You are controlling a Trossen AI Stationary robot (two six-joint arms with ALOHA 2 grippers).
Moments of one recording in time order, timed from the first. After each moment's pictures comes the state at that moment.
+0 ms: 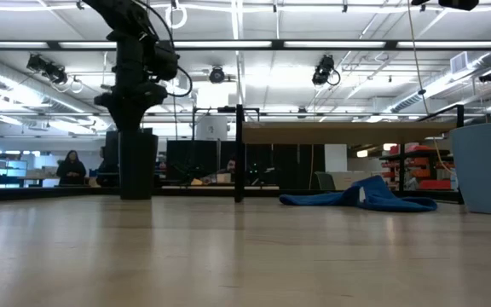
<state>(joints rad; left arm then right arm) 0.84 1.58 1.32 -1.23 -0.03 -0.20 0.33 0.90 1.28 -1.23 0.39 0.93</state>
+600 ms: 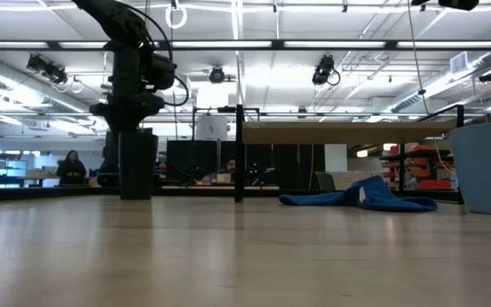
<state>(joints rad) 0.85 1.58 1.24 -1.16 -0.03 -0.22 0.33 0.90 1.28 -1.23 0.39 0.93</state>
